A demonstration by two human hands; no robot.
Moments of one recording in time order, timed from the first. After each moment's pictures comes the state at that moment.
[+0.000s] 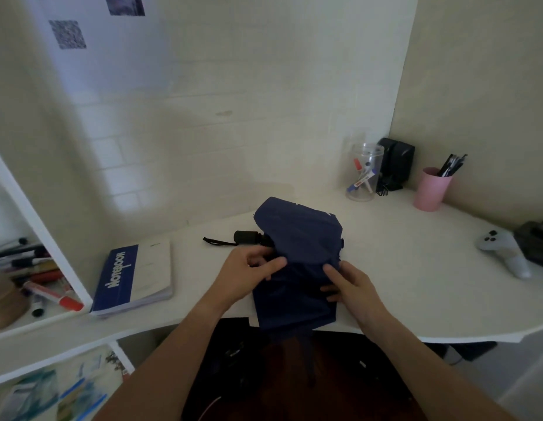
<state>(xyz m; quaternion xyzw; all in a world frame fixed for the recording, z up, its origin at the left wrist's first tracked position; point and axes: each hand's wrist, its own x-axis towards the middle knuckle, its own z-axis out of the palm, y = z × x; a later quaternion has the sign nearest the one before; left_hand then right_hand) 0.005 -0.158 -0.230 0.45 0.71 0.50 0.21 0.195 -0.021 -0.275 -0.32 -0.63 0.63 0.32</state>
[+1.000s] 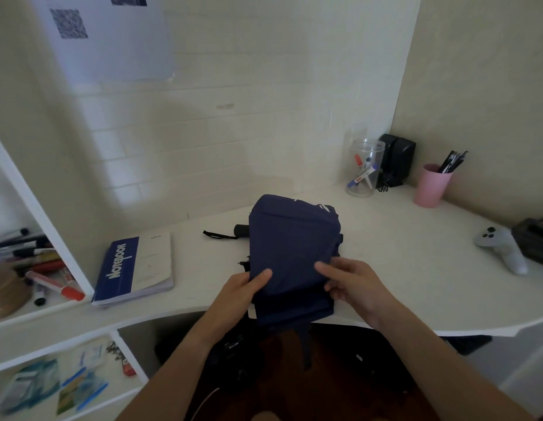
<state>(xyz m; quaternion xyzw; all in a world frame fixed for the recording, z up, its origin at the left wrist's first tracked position) 0.031 -0.196 -0.259 0.36 0.68 0.54 0.35 0.210 -0.031 -0.243 -0.31 -0.59 0.70 0.24</state>
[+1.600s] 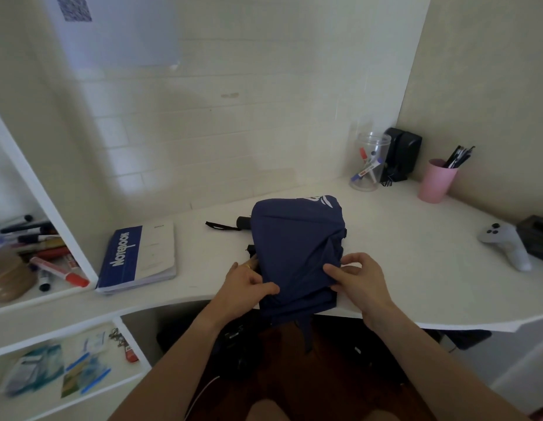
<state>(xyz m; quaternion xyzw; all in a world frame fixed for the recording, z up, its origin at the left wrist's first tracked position) 0.013 -0.185 -0.276 0.45 0.75 0.42 0.25 0.206 -0.040 -0.257 -0.42 -0.59 0.61 0.33</state>
